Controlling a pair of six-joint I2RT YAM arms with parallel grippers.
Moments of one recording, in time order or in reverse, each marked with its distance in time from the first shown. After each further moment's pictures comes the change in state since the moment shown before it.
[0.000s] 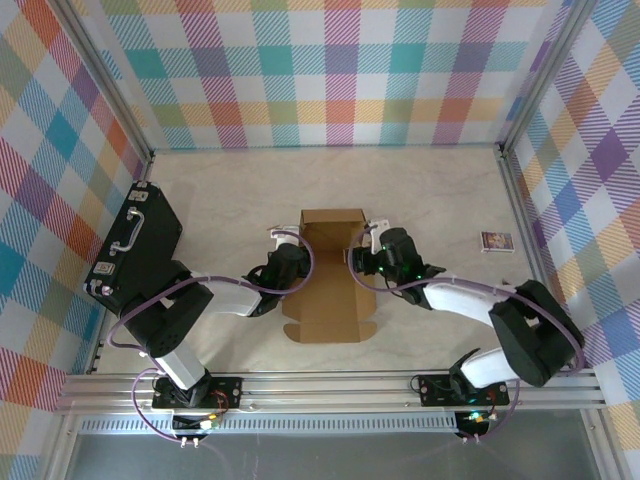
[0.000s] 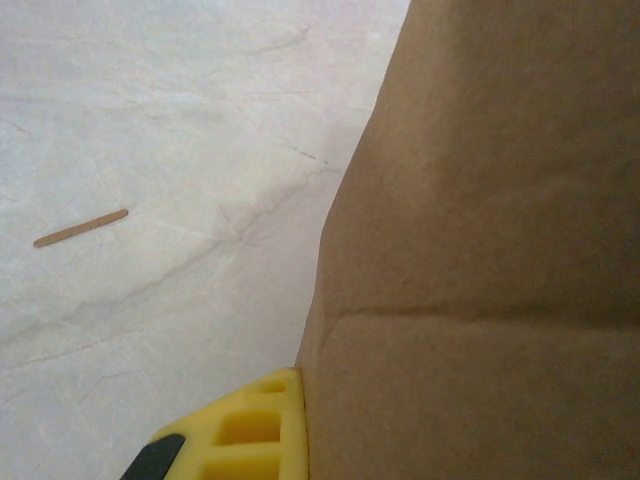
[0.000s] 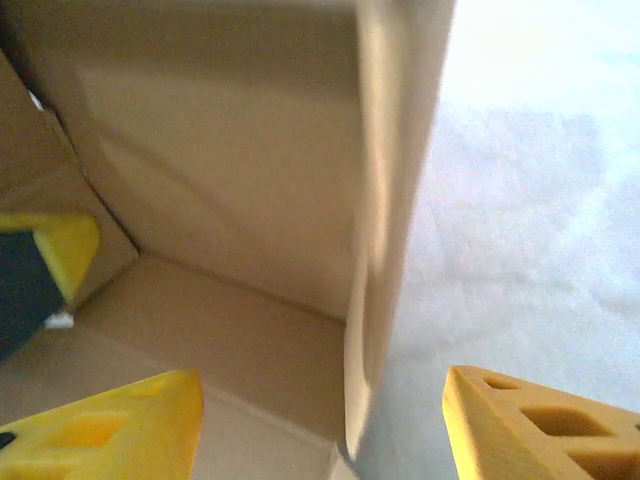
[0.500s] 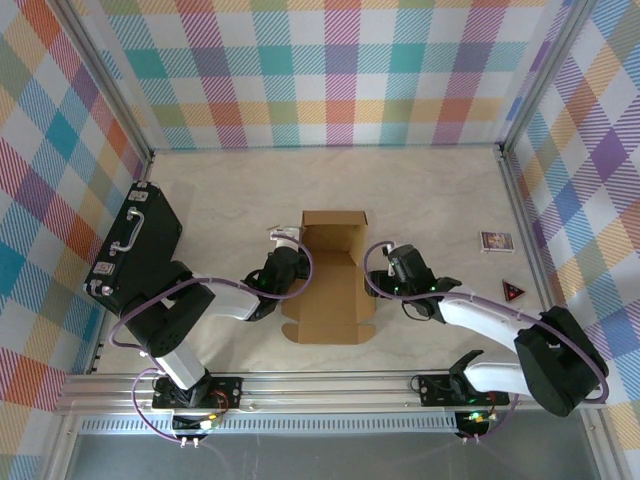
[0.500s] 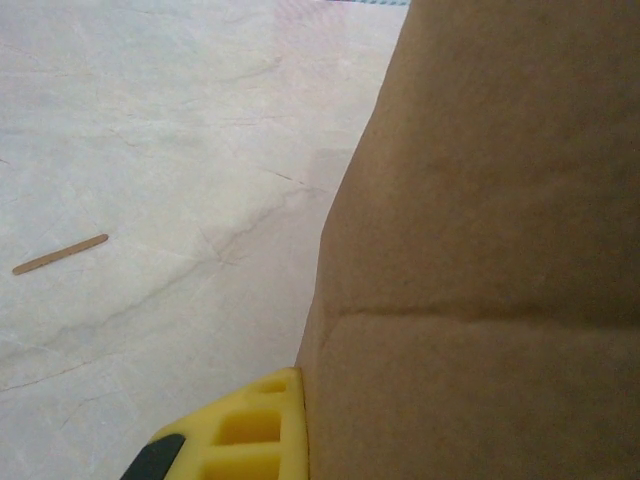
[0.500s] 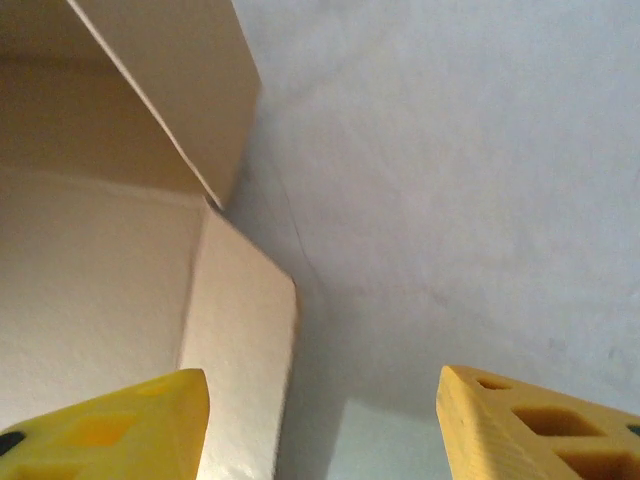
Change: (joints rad) left arm -0.001 0.006 -0.047 0.127 0.029 0.044; right arm 0.000 -0.150 -0.085 -0.364 0.010 0.171
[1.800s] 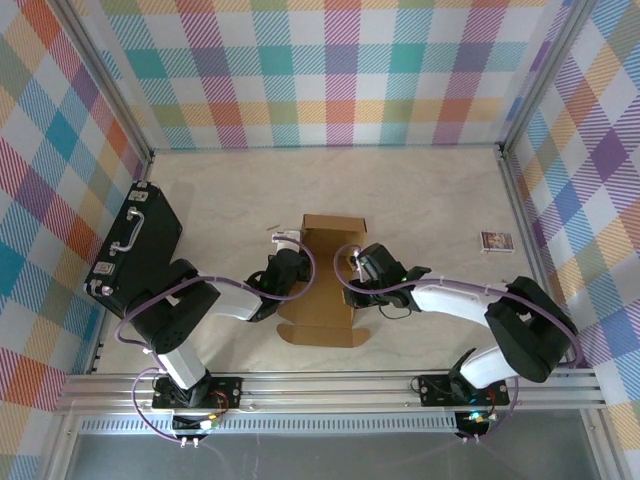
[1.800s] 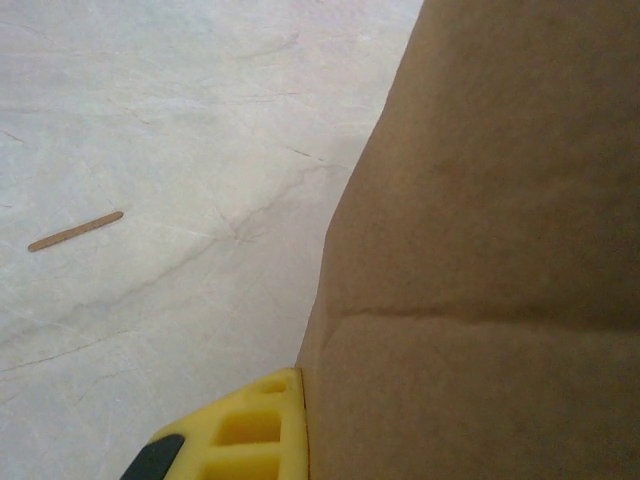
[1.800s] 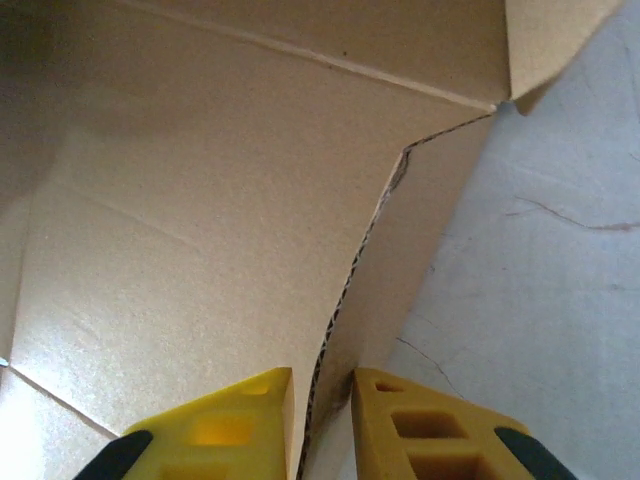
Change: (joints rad) left arm -0.014 0.028 0.002 -0.015 -0.040 0.000; right arm 0.146 0.219 0.185 -0.076 -0.183 0.041
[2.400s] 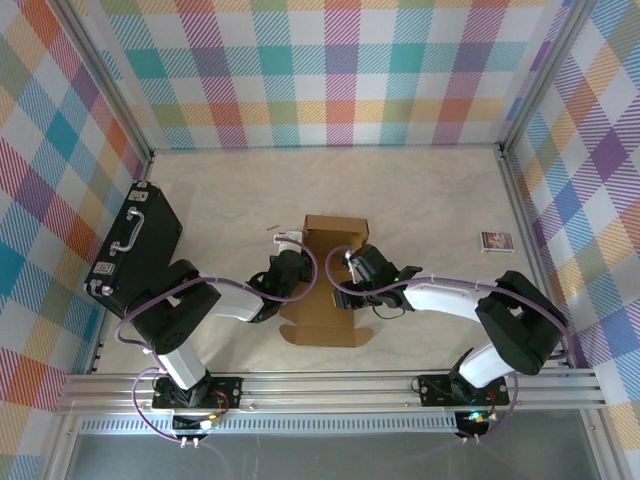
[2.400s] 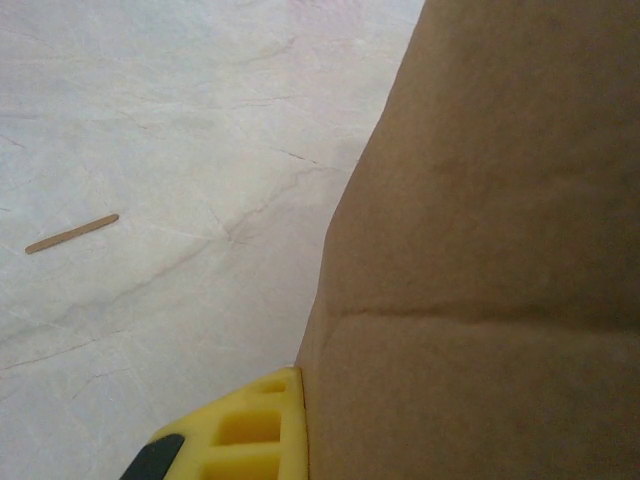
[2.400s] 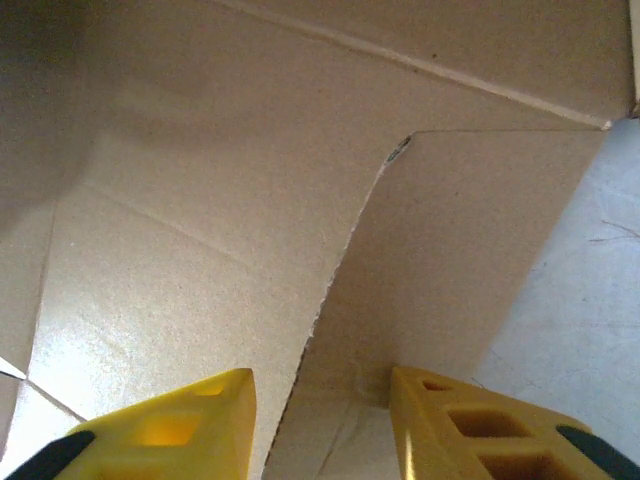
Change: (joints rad) left arm -0.018 0.000 0.005 -0.005 -0.023 0.000; right arm 0.036 0.041 0.026 0.021 -0.001 -0.013
